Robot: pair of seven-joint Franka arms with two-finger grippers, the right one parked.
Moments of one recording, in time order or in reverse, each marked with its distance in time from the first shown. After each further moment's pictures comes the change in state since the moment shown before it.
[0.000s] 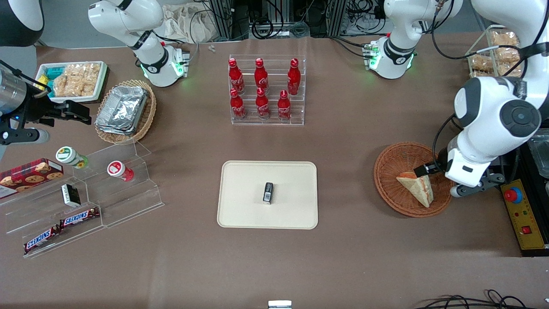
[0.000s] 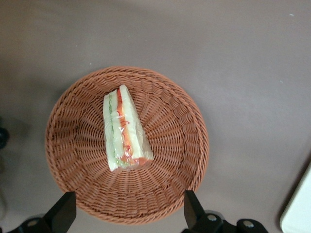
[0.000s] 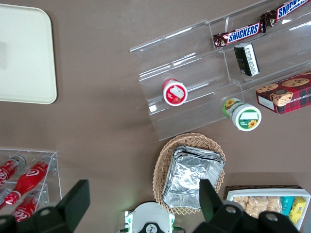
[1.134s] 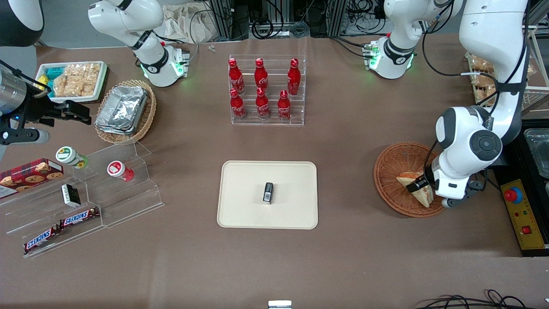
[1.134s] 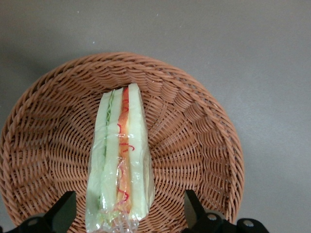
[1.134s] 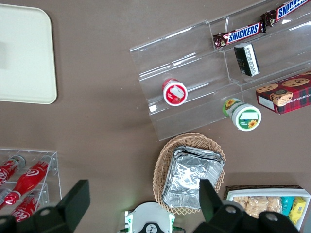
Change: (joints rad) arm 0.001 0.156 0.030 -0.077 0.000 0.217 -0.174
